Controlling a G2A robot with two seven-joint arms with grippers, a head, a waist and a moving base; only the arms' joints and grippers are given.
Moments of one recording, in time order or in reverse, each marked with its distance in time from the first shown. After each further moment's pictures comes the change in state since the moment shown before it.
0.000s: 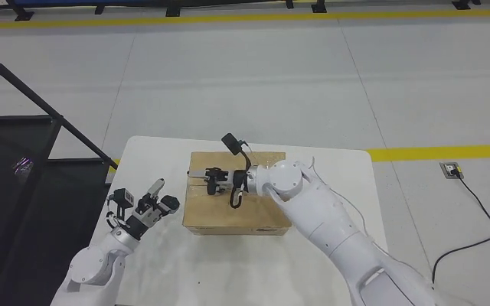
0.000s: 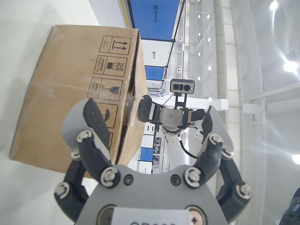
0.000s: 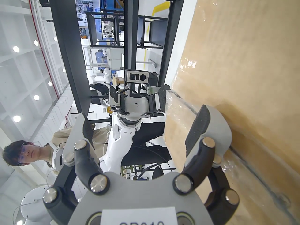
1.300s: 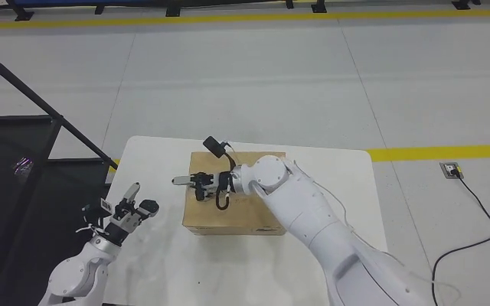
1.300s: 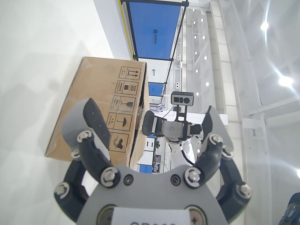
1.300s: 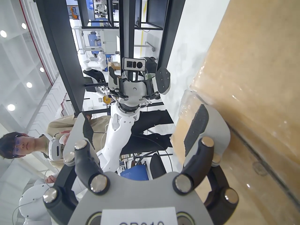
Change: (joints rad) left arm 0.055 0.014 -0.096 0.022 -0.020 -0.031 0.020; right arm 0.126 -0.154 -0.031 0.300 -0.001 -0.097 0.127
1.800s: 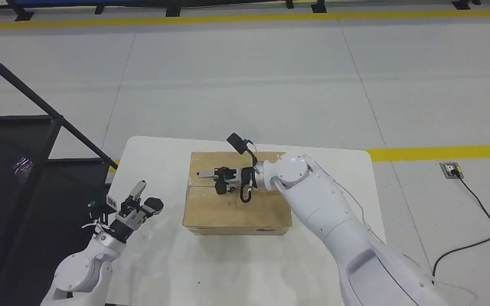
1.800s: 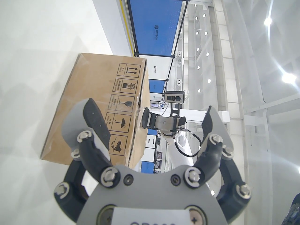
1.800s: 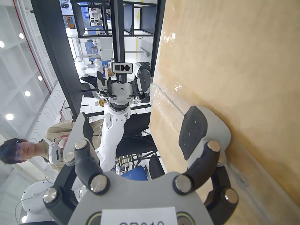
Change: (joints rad) left arm -0.026 -0.002 0.029 0.006 0.017 0.007 0.003; right arm -0.003 0.076 0.081 0.042 -0.028 -0.035 0.040
